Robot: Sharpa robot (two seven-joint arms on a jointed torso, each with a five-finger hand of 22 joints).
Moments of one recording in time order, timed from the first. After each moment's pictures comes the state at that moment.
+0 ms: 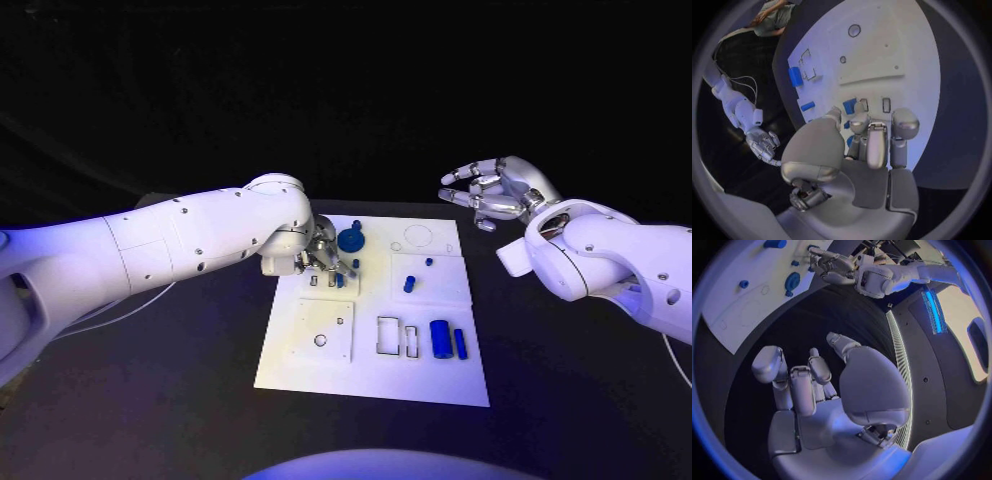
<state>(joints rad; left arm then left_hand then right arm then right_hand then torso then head) 1.33 -0.56 -0.09 1.26 -0.96 0.34 -0.64 1.16 0.02 0.04 0.29 0.06 0.84 0.06 0.71 0.64 1.27 -0.01 1.17 0.99 1.46 -0.06 1.48 1.31 0.12 1.28 0.04 1.28 0.96 1.31 -0.85 -0.11 1.52 -0.61 -0.50 0.14 1.21 -0.15 0.41 0.07 0.28 0.78 0.18 0.27 0.42 1.23 0.10 1.31 1.20 1.46 0.02 1.49 1.31 0.09 1.29 0.13 1.12 1.17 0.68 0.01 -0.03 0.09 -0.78</state>
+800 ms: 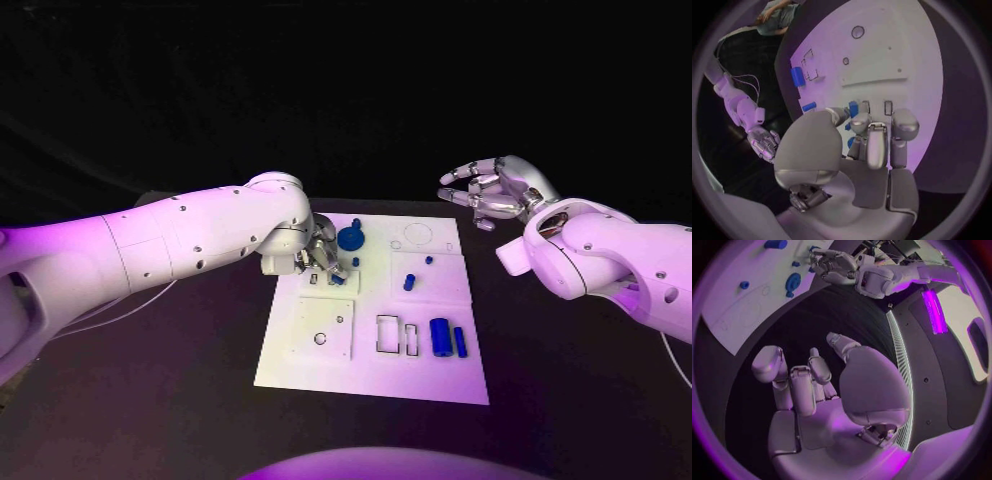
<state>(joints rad) 1.33 -0.56 -0.10 1.27 -0.93 0.35 -0.63 1.27 -0.14 0.68 0.33 0.05 0.82 0.07 0.72 0.71 1.27 -0.01 1.17 0.98 1.47 -0.07 1.48 1.31 0.12 1.28 0.04 1.30 0.98 1.30 -0.85 -0.11 1.52 -0.61 -0.50 0.14 1.21 -0.15 0.41 0.07 0.28 0.78 0.18 0.28 0.42 1.23 0.10 1.31 1.20 1.46 0.02 1.48 1.31 0.09 1.29 0.13 1.12 1.16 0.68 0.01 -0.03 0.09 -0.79</state>
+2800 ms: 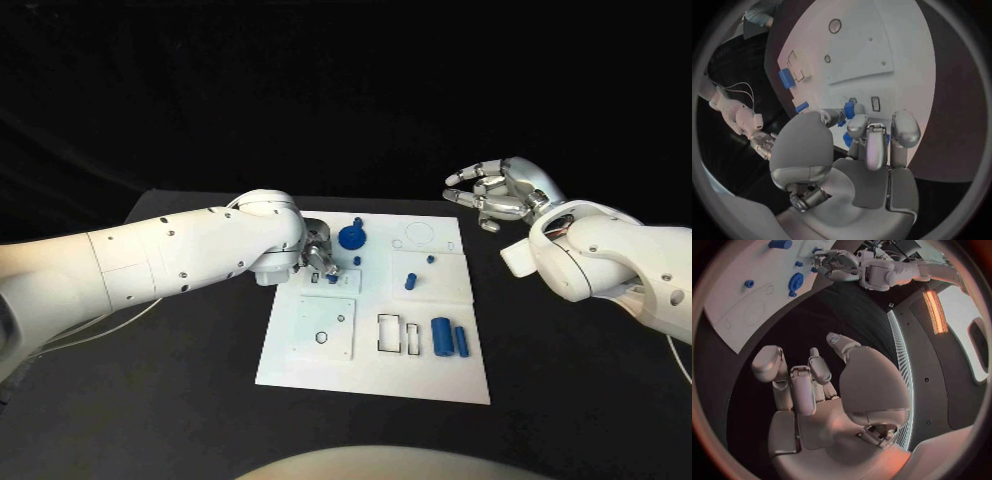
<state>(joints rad) 1.28 -0.63 -0.09 1.36 -1.10 0.20 -0.60 1.13 -0.20 0.77 0.29 0.14 0.84 0.05 0.81 0.80 1.33 -0.03 1.21 1.01 1.47 -0.08 1.50 1.31 0.11 1.30 0.03 1.34 1.05 1.30 -0.86 -0.11 1.51 -0.61 -0.50 0.15 1.21 -0.15 0.41 0.07 0.28 0.78 0.18 0.29 0.43 1.23 0.10 1.31 1.20 1.46 0.02 1.48 1.31 0.09 1.29 0.13 1.11 1.16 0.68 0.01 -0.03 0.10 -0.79</state>
